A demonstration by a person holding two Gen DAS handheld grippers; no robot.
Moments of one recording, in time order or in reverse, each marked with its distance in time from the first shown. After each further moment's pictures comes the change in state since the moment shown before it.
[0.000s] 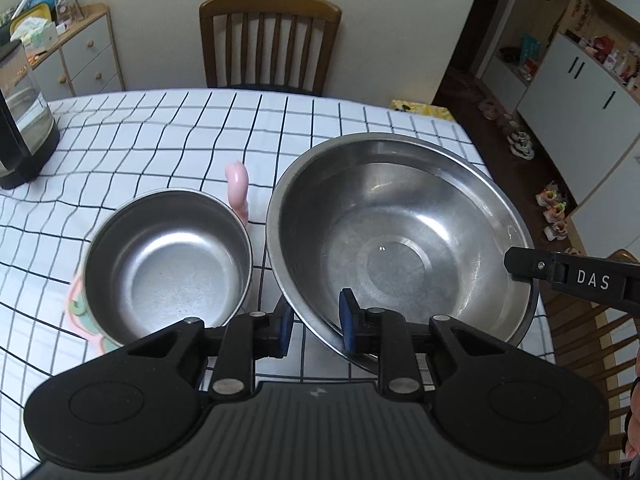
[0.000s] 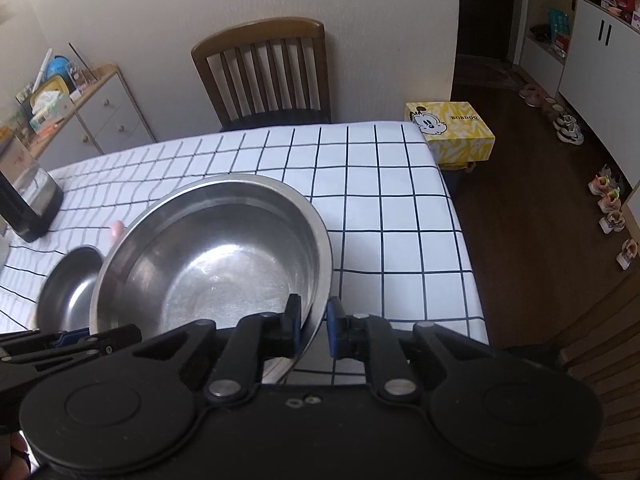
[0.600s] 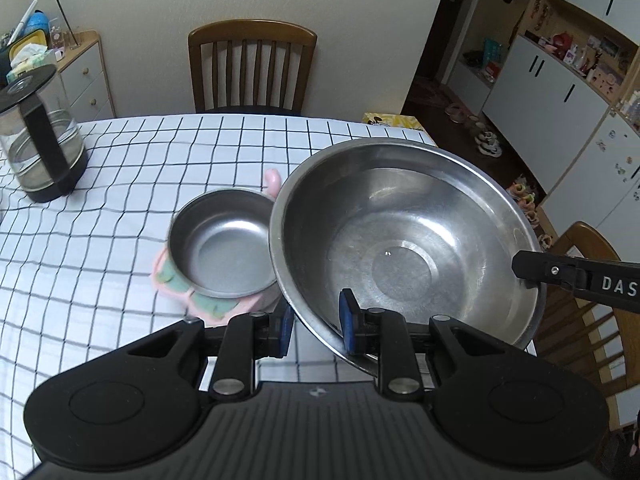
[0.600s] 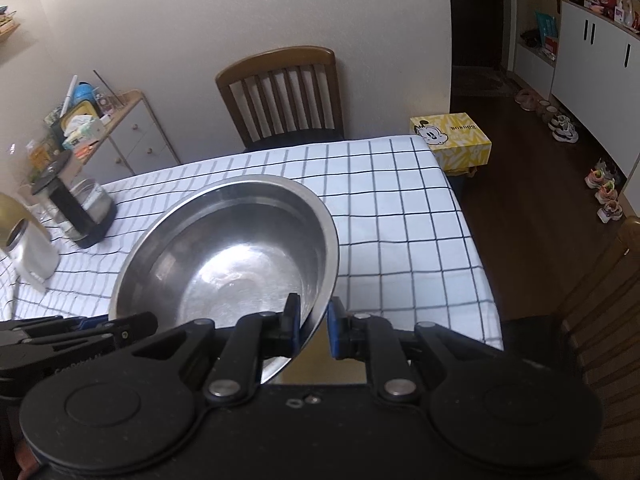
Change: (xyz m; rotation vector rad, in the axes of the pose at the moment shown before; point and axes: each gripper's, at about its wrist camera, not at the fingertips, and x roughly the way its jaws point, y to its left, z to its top) left arm -0.097 0.044 -0.037 0.077 -0.046 -0.073; right arm -0.100 0.047 -0.046 0.046 -0.067 0.032
